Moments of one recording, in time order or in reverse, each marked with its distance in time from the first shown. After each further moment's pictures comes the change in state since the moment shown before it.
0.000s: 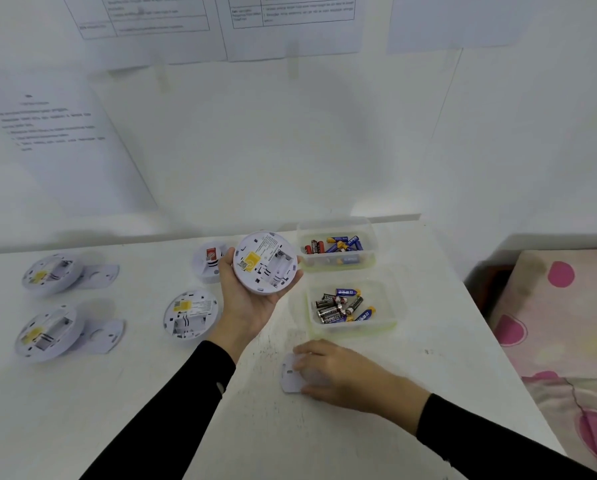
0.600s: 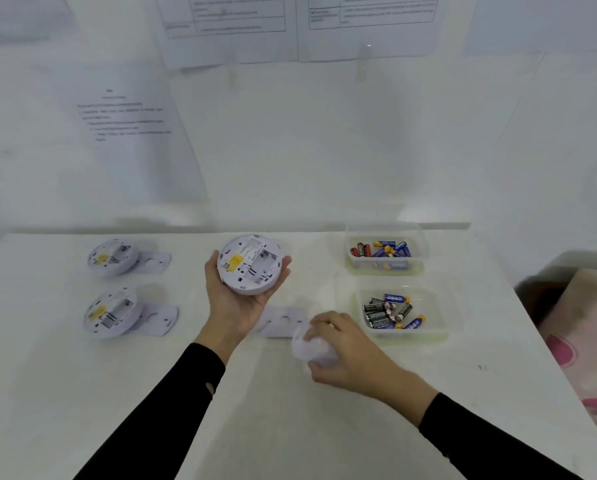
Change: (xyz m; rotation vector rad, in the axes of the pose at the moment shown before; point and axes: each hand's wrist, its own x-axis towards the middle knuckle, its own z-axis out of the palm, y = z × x) left_hand -0.021 0.078 -0.060 -0.089 0.078 0.065; right_hand 0.060 -0.032 0.011 0.084 0.231 0.064
